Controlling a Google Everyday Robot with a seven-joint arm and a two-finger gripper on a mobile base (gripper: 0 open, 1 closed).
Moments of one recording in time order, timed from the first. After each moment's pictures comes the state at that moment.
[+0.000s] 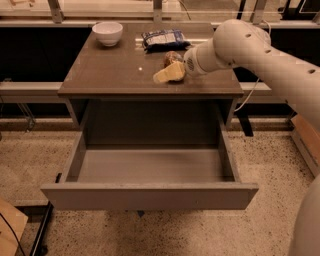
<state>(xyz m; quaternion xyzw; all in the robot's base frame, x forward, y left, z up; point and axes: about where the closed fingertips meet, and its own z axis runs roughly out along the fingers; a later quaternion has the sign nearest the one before) 0.765 -0.074 0.860 -0.28 0.85 0.14 0.42</state>
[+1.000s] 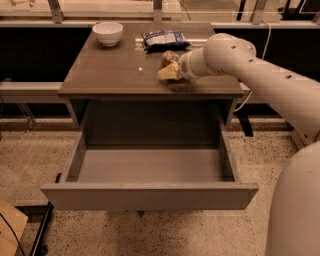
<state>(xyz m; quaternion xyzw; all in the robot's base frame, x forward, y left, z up) 0.805 -0.064 0.832 -0.22 0.86 0.16 0.44</state>
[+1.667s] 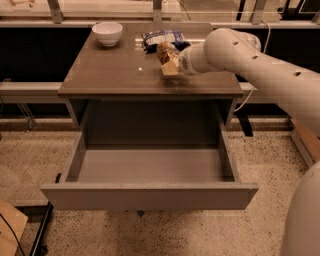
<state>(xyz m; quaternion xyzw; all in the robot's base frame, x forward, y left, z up) 0.792 -0.064 0.859 -0.24 0.84 0.13 0.46</state>
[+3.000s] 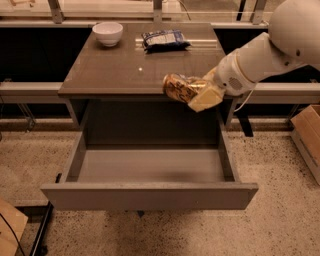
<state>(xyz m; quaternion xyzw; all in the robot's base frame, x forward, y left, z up) 0.600 -0.115 0.880 -0.53 0.77 0.13 0.32</state>
